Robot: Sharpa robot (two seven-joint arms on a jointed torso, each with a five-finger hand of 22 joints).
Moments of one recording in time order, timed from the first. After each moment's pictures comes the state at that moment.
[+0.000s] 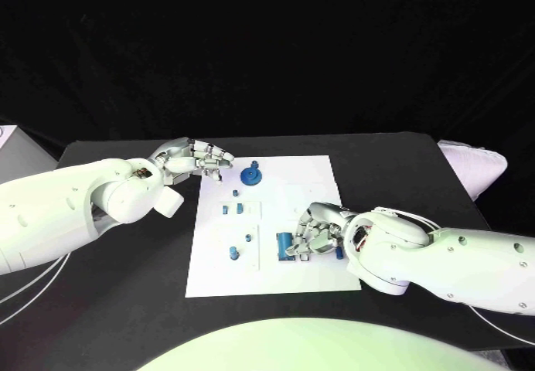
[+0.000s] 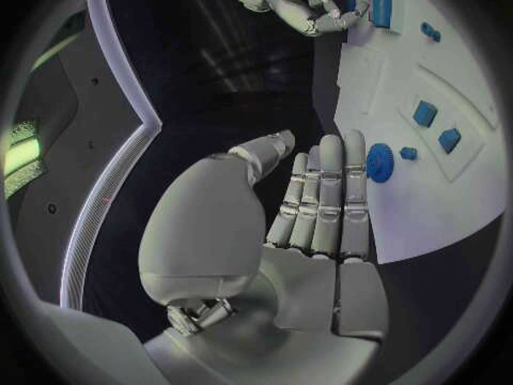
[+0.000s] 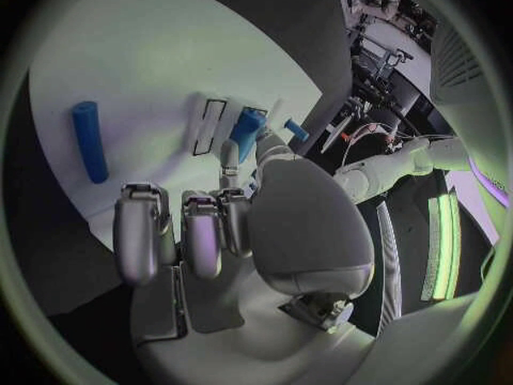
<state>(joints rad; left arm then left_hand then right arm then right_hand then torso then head) 1.16 -0.91 -0.04 1.45 -0.26 -0.03 0.15 1.34 -0.19 0.56 -0.02 0.17 0.86 0.20 0.32 0.33 0.94 0.14 0.48 0.14 0.99 0.06 0.96 0.46 0.17 0.92 0.15 0.72 0.72 1.12 -0.84 -0.23 1.82 -1.28 -0.35 -0.50 1.28 -0.15 0.03 0.29 0.14 1.07 0.04 0.50 0.42 1.47 -0.03 1.46 1.31 1.46 -0.09 1.56 1.31 0.04 1.47 0.02 1.42 1.31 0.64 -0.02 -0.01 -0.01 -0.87</state>
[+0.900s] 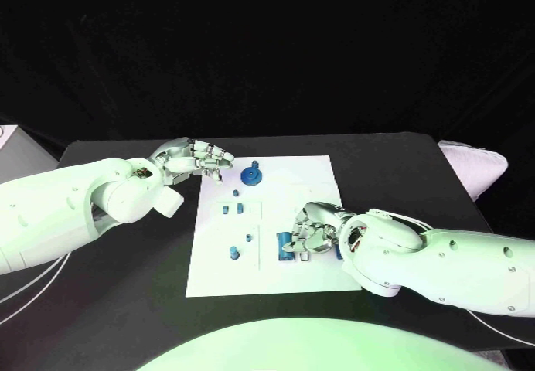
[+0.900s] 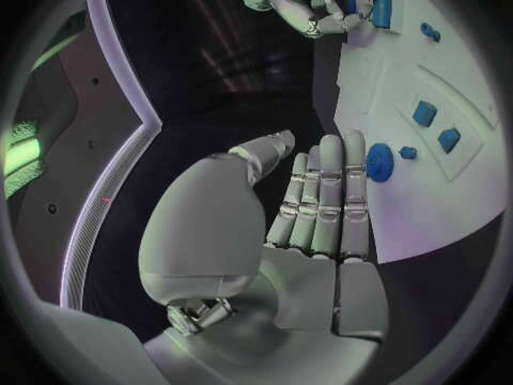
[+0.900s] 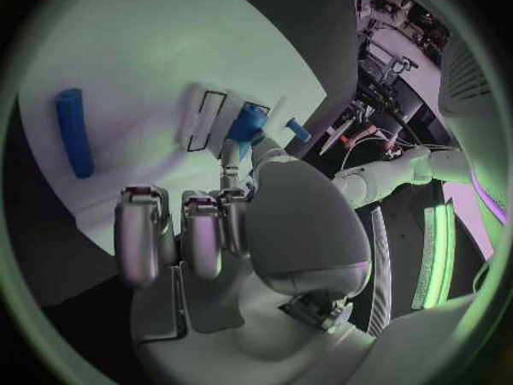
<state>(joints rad) 1.16 -0.91 -0.04 1.45 -0.26 -0.03 0.15 1.34 -0.19 0.56 -0.02 0.17 0.86 0.20 0.32 0.33 0.94 0.14 0.48 0.14 0.99 0.06 0.96 0.46 0.17 0.92 0.15 0.72 0.72 1.10 -0.81 -0.23 1.81 -1.35 -0.38 -0.51 1.34 -0.11 0.10 0.29 0.11 1.07 0.04 0.50 0.42 1.47 -0.03 1.47 1.31 1.46 -0.09 1.56 1.31 0.04 1.47 0.02 1.45 1.31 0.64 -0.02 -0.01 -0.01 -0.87</state>
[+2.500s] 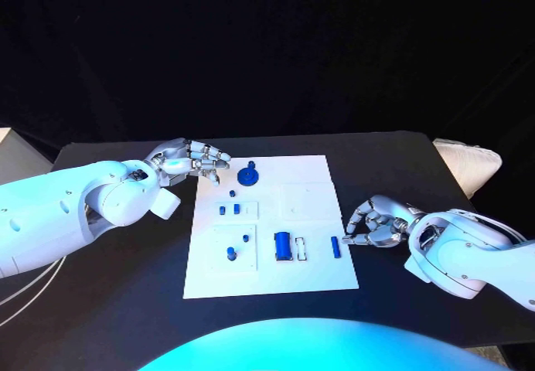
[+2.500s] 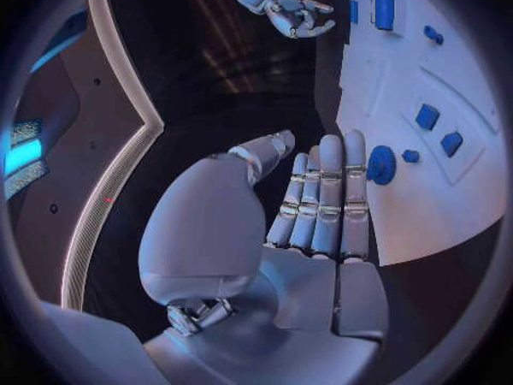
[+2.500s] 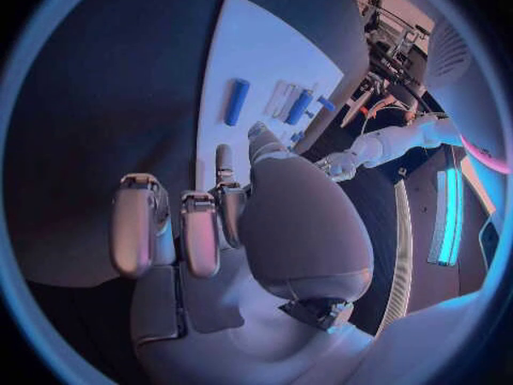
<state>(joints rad) 1.16 -0.91 -0.04 1.46 -0.26 -0.03 0.16 1.34 -0.19 0.56 -0.02 0.17 0.85 0.21 0.32 0.33 0.94 0.13 0.48 0.14 0.99 0.06 0.96 0.46 0.17 0.92 0.15 0.72 0.72 1.11 -1.16 -0.23 1.87 -1.22 -0.41 -0.36 1.35 -0.16 0.04 0.29 0.17 1.00 0.08 0.42 0.38 1.47 0.01 1.35 1.31 1.46 -0.06 1.53 1.31 0.04 1.47 0.04 1.31 1.31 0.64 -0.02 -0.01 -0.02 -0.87</state>
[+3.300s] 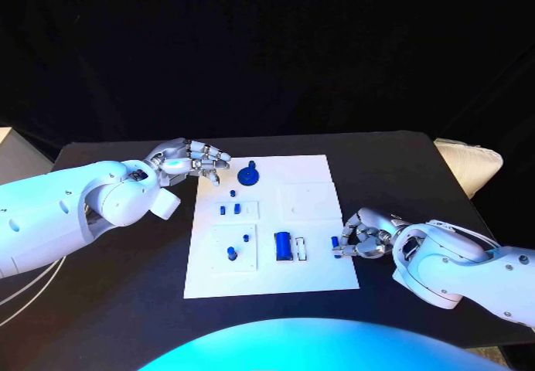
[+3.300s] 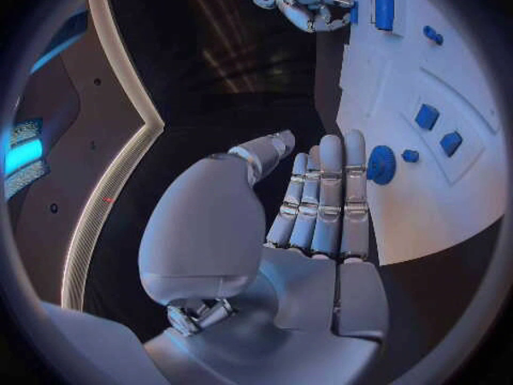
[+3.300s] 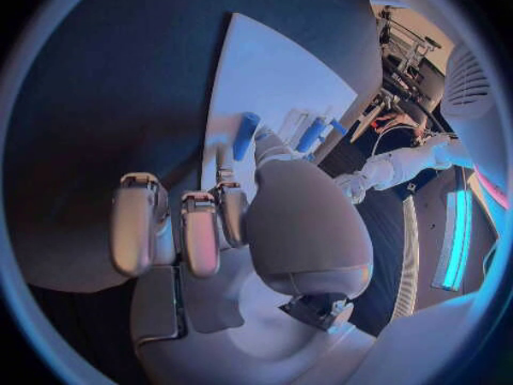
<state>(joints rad) 1.16 -0.92 -0.04 1.46 -0.26 -0.03 0.16 1.34 -0.19 0.56 -0.01 0.17 0.85 0.21 0.32 0.33 0.94 0.13 0.48 0.14 0.99 0.06 0.96 0.46 0.17 0.92 0.15 0.72 0.72 1.06 -1.08 -0.23 1.86 -1.33 -0.42 -0.49 1.28 -0.14 0.00 0.30 0.18 1.01 0.08 0.42 0.39 1.47 0.01 1.34 1.31 1.46 -0.06 1.53 1.31 0.04 1.47 0.04 1.31 1.31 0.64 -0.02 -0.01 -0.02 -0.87</state>
